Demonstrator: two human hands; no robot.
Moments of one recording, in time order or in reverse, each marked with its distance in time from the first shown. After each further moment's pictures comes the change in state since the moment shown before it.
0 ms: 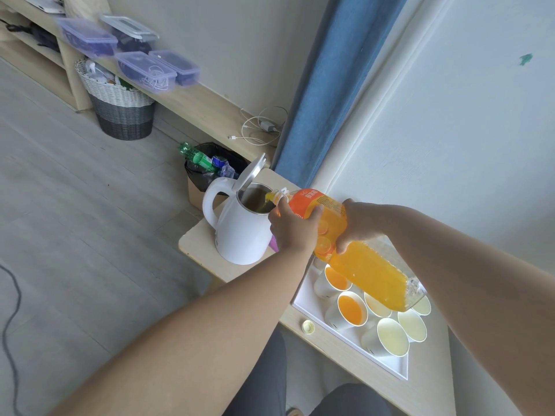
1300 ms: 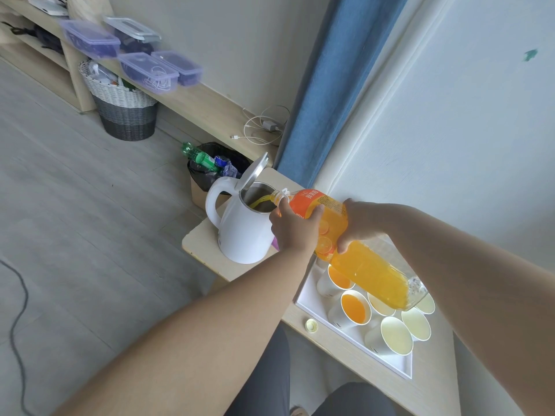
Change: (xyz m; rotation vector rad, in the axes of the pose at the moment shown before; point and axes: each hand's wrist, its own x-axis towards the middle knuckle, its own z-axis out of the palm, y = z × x) left_hand 0.001 -0.003 -0.002 -0.009 0.001 -0.010; right_hand 0.004 -0.002 0.002 0.002 -0.001 -0.006
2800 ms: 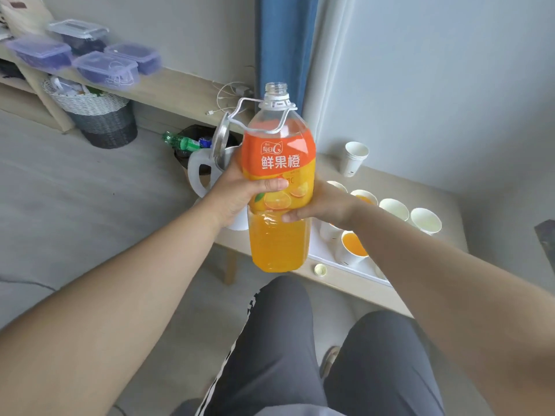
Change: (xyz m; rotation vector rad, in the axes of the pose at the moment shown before) left_hand -0.007 -0.006 -0.077 -0.060 -0.578 0.282; right_hand -0.025 -0.016 0.102 1.211 0.069 -0.509
